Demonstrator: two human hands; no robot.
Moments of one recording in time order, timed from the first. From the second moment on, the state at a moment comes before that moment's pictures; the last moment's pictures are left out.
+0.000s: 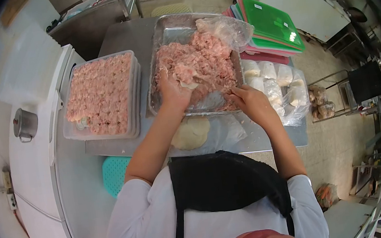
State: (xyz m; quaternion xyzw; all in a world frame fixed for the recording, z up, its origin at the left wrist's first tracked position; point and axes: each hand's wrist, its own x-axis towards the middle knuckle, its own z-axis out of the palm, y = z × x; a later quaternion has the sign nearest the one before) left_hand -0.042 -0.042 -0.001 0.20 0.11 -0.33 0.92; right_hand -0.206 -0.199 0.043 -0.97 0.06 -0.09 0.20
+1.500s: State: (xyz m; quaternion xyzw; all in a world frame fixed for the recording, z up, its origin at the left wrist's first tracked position) left_hand -0.017 0.014 0.052 0.68 -0.64 -0.18 0.33; right_hand -0.214 -0.206 0.029 -0.92 -0.09 -0.08 0.38
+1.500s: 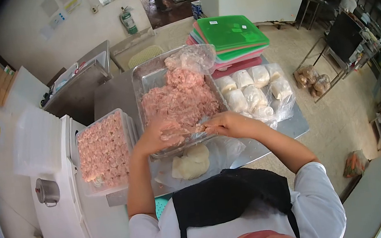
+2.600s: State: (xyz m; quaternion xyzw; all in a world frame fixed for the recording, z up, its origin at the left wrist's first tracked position) left_hand -0.057 -0.003 0.007 0.68 -0.30 -0.28 0.60; right_hand -0.231 -0.231 0.041 -0.95 -0.08 -0.23 0.20
